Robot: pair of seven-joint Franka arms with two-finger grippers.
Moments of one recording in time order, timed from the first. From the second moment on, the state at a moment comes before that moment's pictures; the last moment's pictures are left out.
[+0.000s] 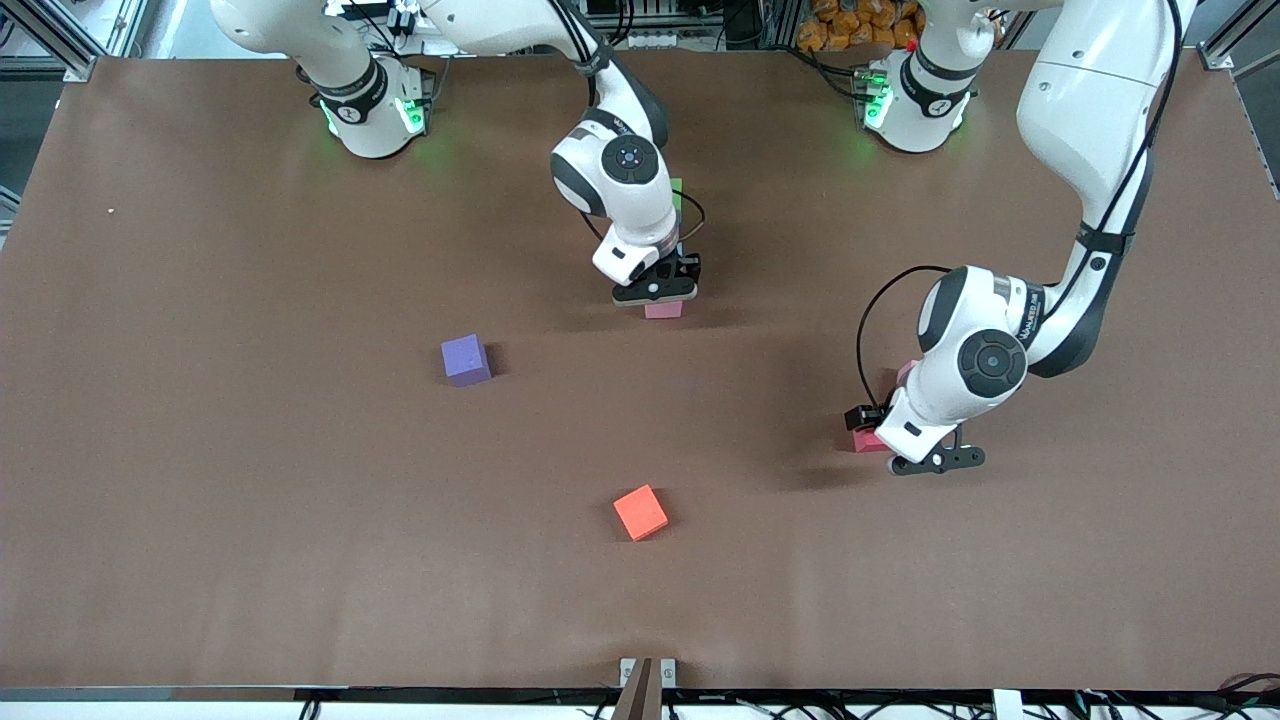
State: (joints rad) left arm -0.08 0.57 -0.19 -1.80 0.14 2.30 -0.45; right arm 1.06 0.61 -0.11 -1.83 0.17 2.56 0.78
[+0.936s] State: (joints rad) left arm -0.08 0.60 -0.19 -1.76 0.14 2.30 -0.45; right arm 0.85 0.44 -0.13 -1.89 0.17 2.50 0.72
